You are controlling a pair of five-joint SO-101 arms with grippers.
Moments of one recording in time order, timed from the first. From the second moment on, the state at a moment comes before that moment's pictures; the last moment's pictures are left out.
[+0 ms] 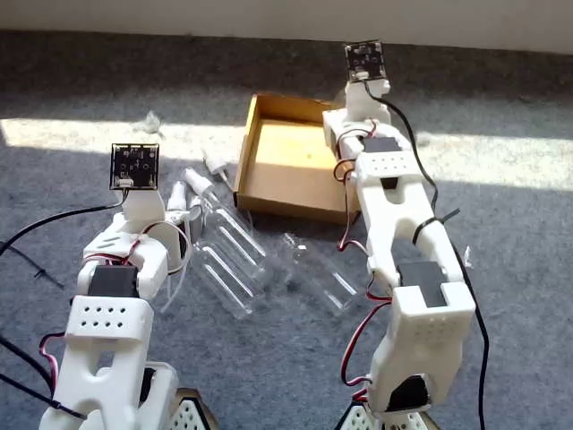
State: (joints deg) left arm -5.2 -52.4 63.6 41.4 6.9; right arm -12.2 21.1 -1.4 22.9 5.3
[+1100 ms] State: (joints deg) left arm -5.2 -52.4 63.6 41.4 6.9; right arm -12.2 21.1 -30.0 39.8 -1.9
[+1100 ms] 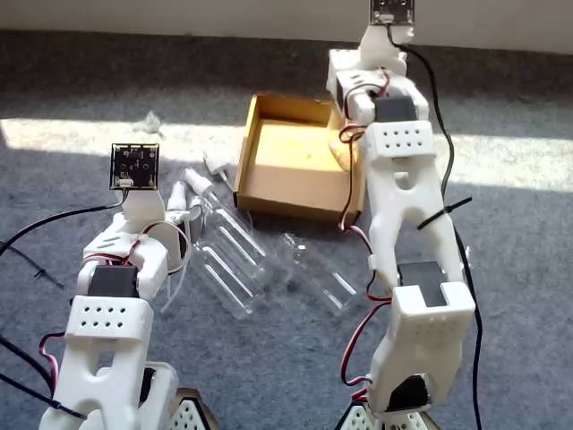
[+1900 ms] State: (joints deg) left arm -5.2 -52.4 63.6 41.4 6.9; right arm 12.7 20.9 -54.1 100.0 1.0
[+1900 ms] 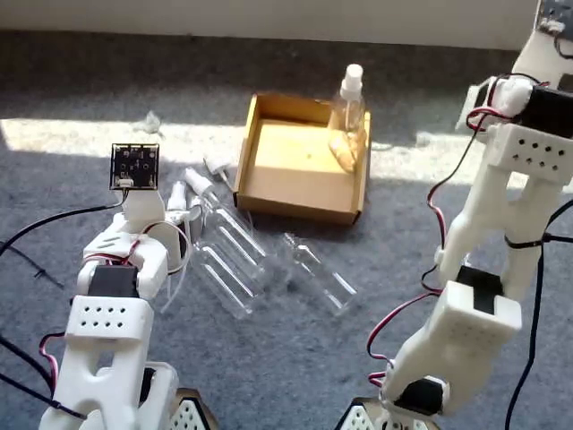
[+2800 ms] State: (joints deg) left arm -5.2 -52.4 63.6 41.4 6.9; right arm 18.9 7.9 26.3 65.0 3.9
